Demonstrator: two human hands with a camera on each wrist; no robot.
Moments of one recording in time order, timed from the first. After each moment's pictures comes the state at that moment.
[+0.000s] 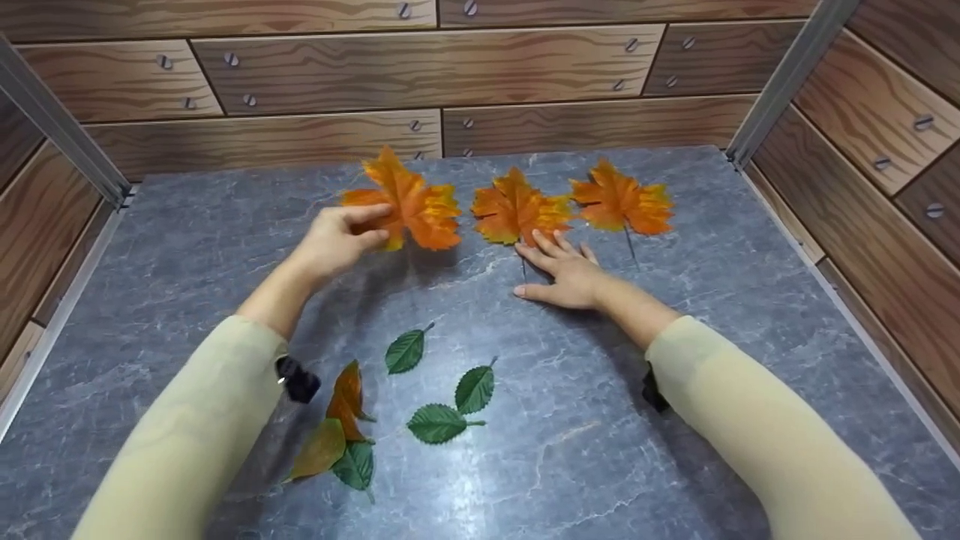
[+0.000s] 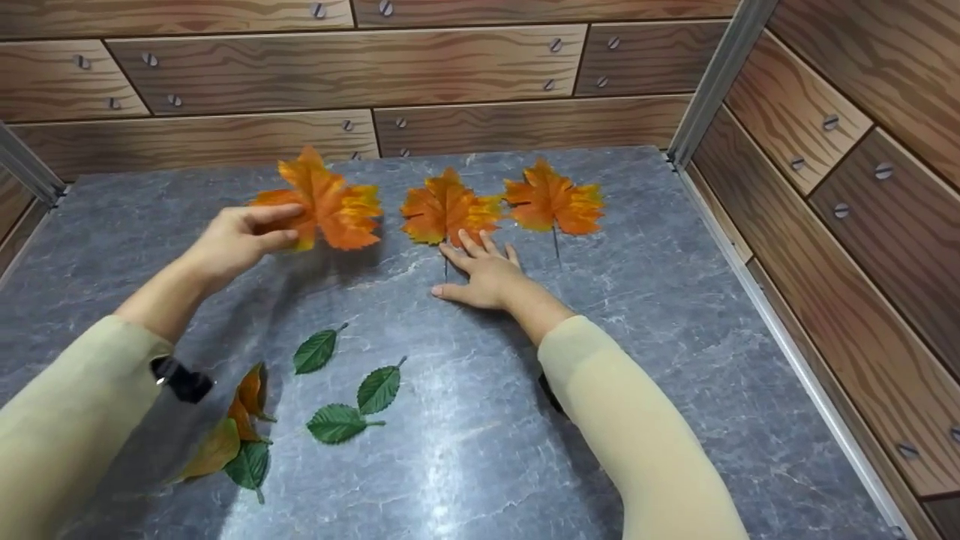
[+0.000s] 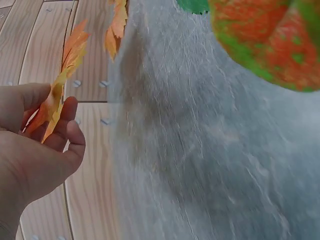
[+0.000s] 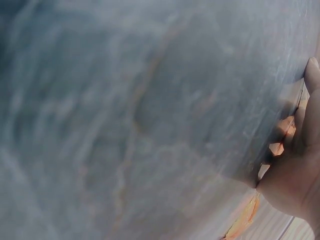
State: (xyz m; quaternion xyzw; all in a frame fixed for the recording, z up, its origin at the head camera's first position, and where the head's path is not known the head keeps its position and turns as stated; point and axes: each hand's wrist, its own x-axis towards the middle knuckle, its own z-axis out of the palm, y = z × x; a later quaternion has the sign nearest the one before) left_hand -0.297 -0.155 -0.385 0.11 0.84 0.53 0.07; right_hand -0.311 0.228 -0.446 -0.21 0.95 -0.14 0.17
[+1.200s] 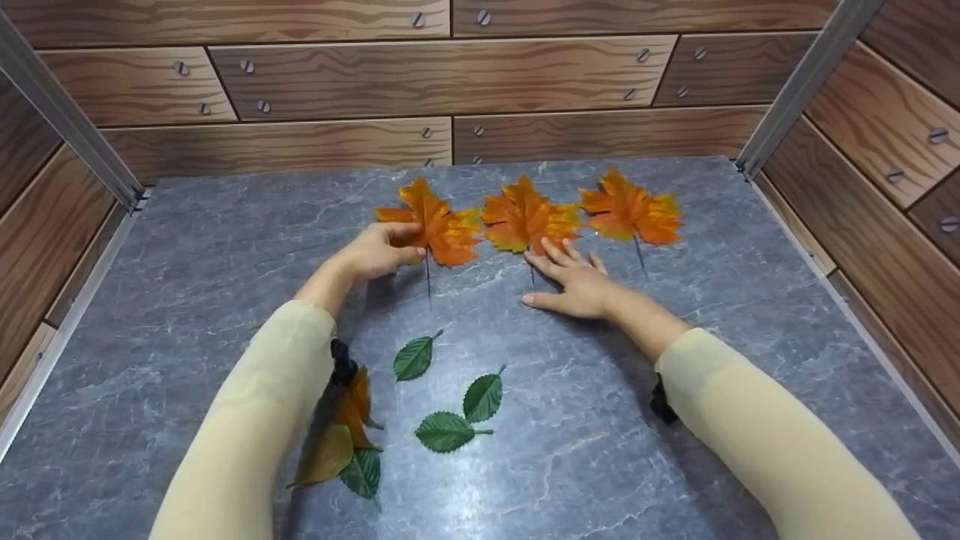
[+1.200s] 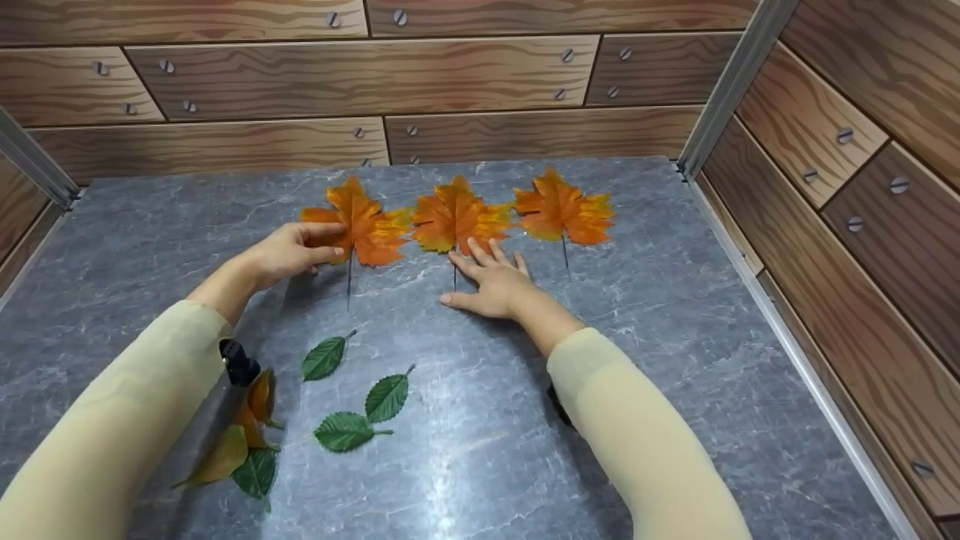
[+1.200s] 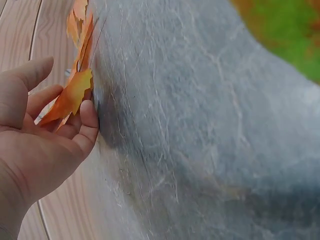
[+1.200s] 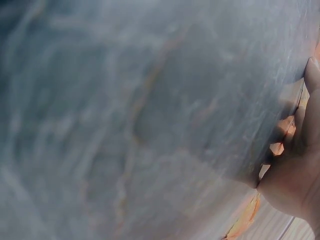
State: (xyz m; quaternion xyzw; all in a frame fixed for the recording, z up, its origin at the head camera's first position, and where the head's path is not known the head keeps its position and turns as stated) left_hand -0.339 -0.138 -0.423 0.10 0.84 0.50 0.17; right_hand -0.312 0.228 -0.447 -0.21 0.95 -0.15 0.16
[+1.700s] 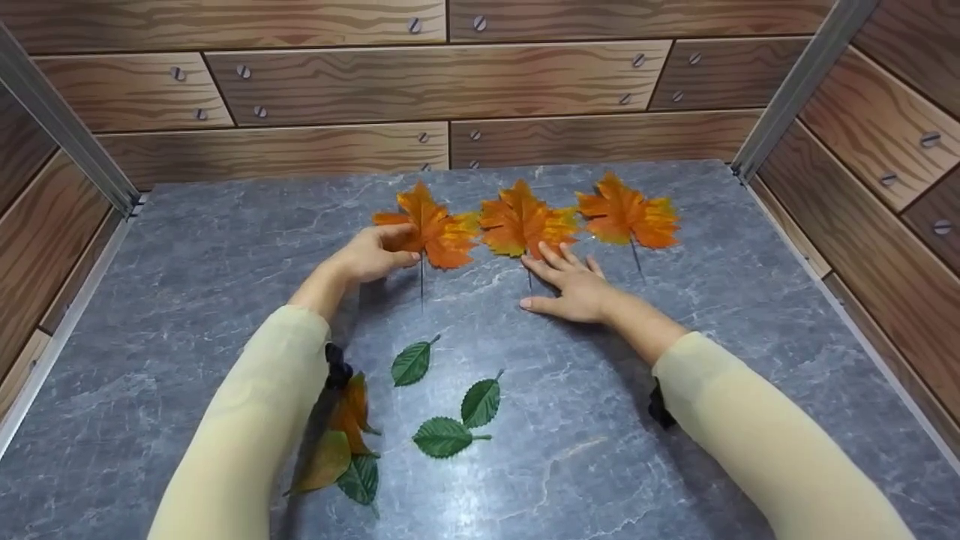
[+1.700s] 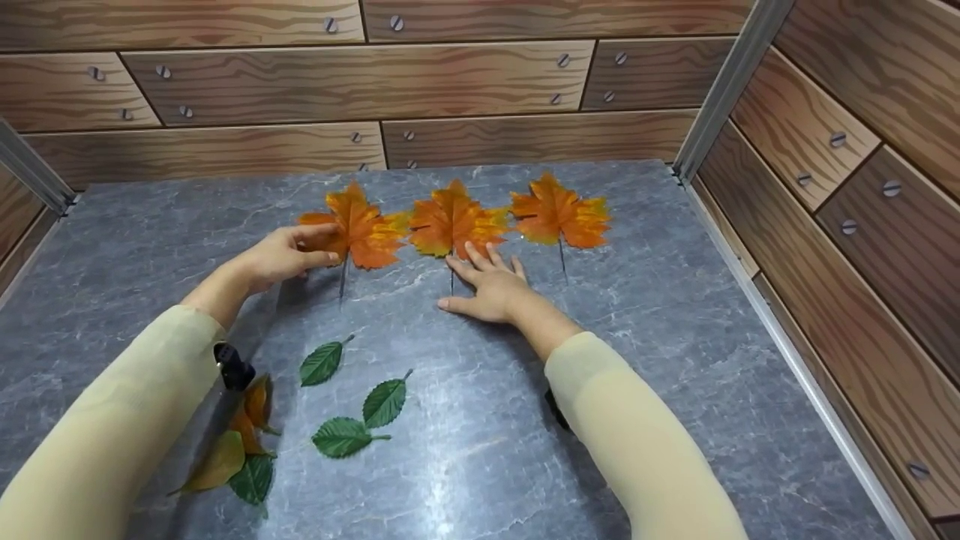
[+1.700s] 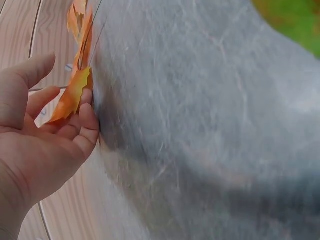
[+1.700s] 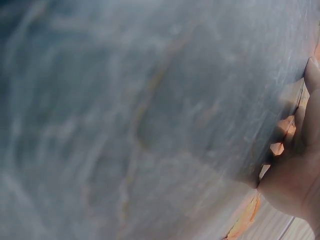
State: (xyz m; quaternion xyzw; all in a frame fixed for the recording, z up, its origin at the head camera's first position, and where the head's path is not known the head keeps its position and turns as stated) left_hand -0.342 -0.144 -0.421 0.11 0.86 0.46 0.17; right_hand -0.312 0.229 -0.447 -0.21 0.95 -0.16 0.16
